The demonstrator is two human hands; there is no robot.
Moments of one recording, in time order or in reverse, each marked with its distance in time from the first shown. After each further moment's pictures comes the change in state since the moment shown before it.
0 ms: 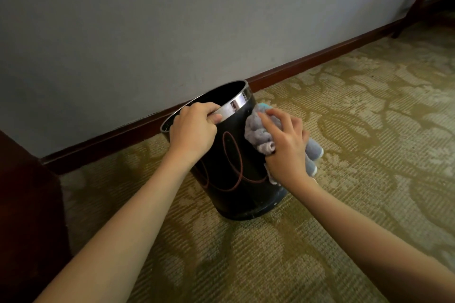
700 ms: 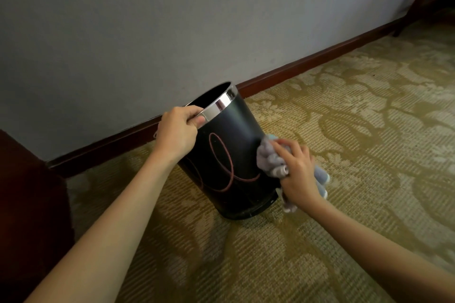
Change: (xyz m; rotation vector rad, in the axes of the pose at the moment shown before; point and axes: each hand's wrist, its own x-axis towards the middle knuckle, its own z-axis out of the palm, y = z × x) left_hand 0.001 -0.024 -0.016 -0.171 -0.057 -0.049; right_hand -0.045 0.033 -0.003 0.126 -0.172 0.068
